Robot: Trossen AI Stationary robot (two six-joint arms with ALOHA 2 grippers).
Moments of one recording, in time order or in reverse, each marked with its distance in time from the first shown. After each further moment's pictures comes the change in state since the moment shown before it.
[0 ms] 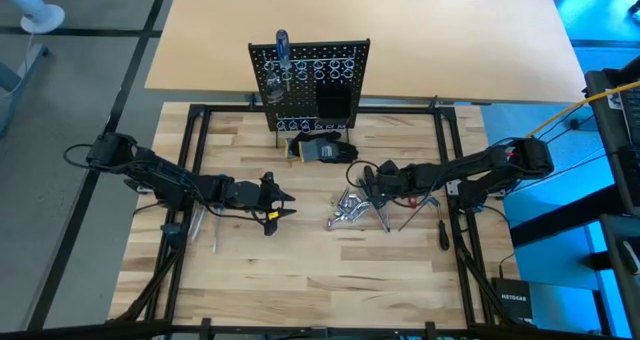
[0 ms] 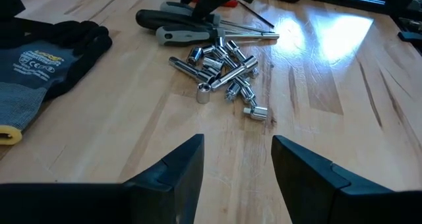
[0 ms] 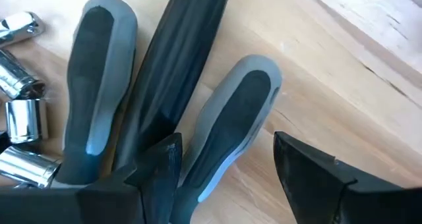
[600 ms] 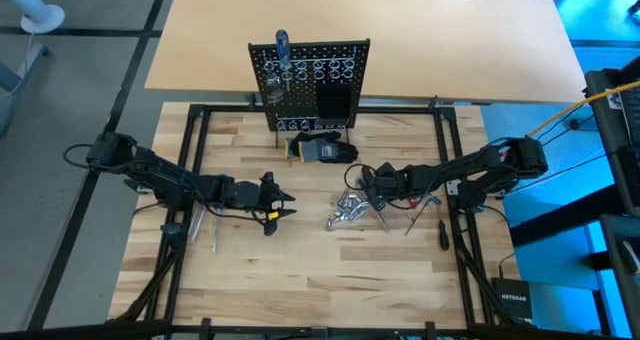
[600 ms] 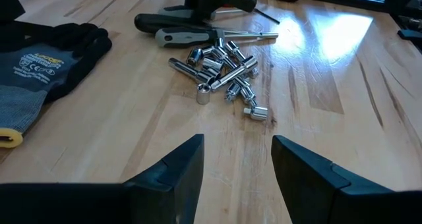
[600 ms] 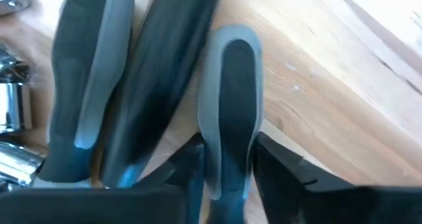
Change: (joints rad) left arm 0.000 0.000 0.000 0.000 0.000 0.010; right arm 0.001 0.056 0.003 0.008 -0.001 -0.036
